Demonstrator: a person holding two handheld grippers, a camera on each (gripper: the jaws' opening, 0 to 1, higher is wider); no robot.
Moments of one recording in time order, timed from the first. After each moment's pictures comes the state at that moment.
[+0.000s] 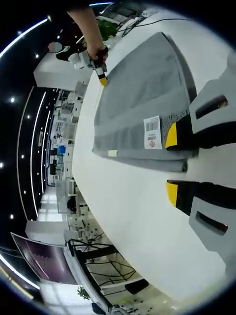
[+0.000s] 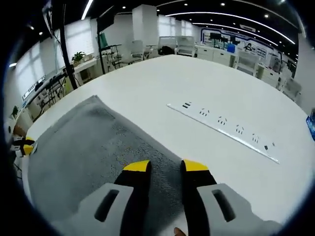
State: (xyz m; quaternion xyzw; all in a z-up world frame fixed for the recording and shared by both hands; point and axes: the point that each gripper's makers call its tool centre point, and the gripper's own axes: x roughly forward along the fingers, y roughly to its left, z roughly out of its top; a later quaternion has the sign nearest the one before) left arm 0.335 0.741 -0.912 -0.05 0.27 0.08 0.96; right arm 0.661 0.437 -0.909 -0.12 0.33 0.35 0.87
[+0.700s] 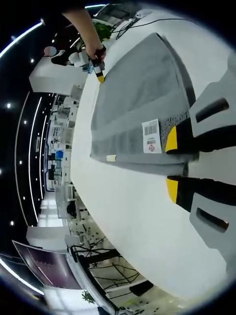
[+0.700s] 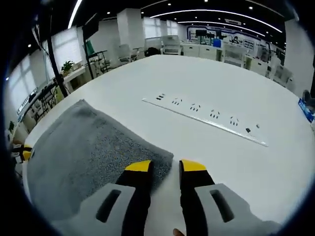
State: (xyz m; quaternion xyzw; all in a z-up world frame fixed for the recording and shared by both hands) left arm 0.339 0.733 -0.911 -0.03 0.28 0.06 0.96; right arm 0.671 0.401 -0.919 -0.09 0.34 0.32 0.88
